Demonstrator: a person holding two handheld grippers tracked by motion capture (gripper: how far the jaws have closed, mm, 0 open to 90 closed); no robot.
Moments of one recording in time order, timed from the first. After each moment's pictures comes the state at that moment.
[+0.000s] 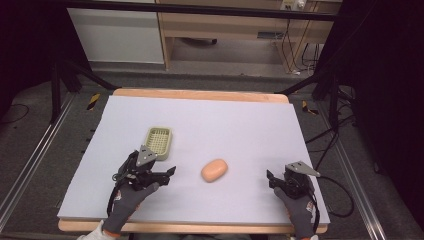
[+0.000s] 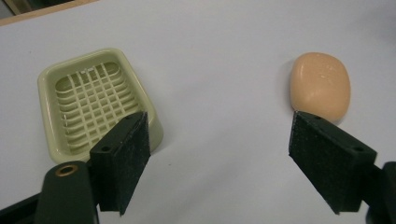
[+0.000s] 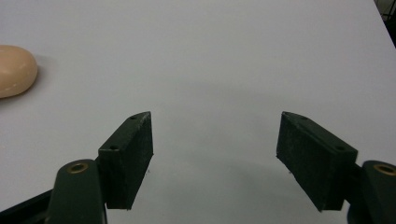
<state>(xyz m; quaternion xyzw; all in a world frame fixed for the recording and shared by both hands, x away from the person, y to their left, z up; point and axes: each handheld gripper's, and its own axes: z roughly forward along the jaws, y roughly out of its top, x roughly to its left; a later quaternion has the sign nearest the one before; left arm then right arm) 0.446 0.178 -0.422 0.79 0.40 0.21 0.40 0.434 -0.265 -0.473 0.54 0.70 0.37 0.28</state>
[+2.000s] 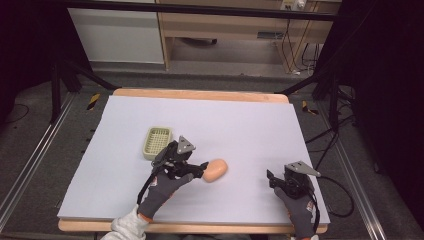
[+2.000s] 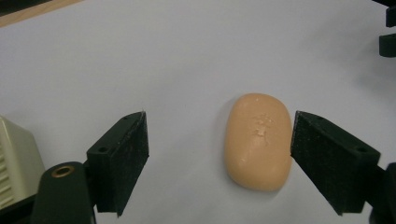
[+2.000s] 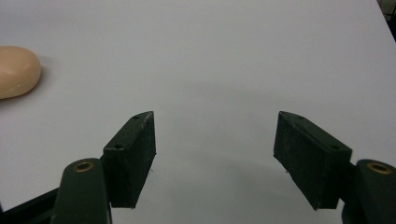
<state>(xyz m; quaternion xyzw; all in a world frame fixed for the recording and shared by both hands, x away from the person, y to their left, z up) 0.477 0.088 -0.417 0.82 0.36 0.17 0.40 0.433 -0.266 -0.472 0.54 0.70 0.37 0.28</state>
